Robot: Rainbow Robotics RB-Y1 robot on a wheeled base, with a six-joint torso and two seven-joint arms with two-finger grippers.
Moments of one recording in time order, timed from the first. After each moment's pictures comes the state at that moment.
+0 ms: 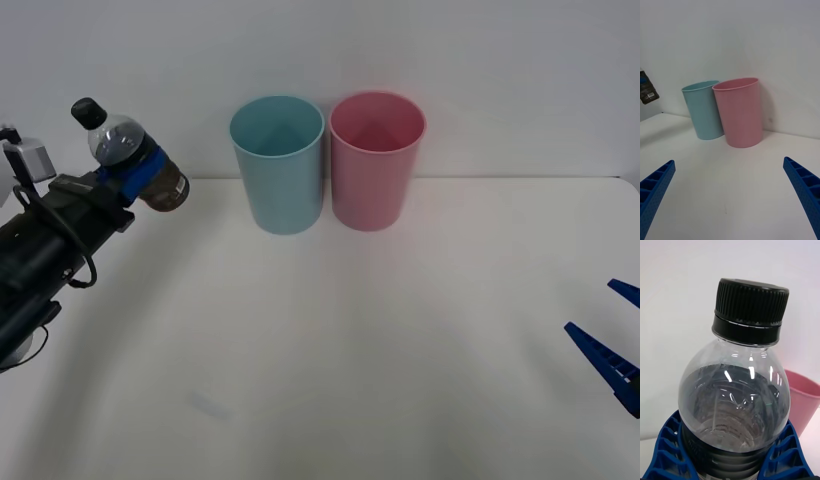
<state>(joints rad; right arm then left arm) 0.35 -0.40 -0.52 -1.66 0.96 -1.22 0.00 -0.10 0.54 0.08 -1.65 -0.96 -0.49 0.26</state>
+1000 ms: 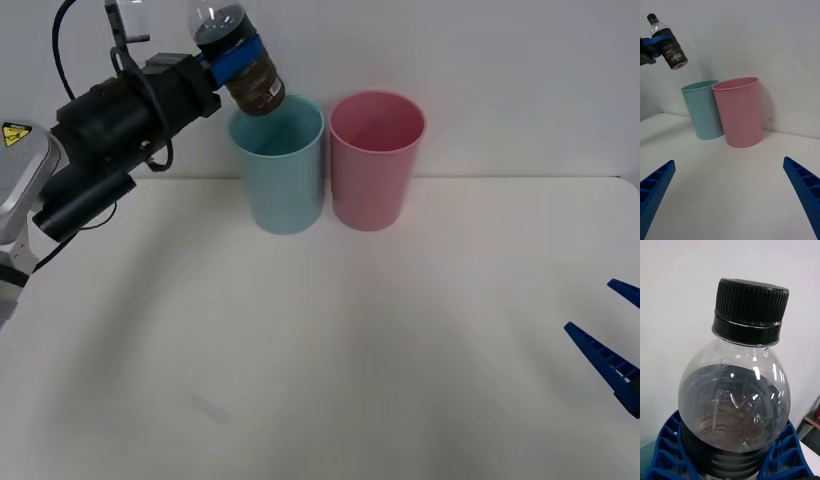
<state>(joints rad) 0.35 -0.40 -0.52 -1.66 0.96 -1.22 0.00 -0.62 0.55 -0.14 -1.43 -1.11 -0.51 0.60</state>
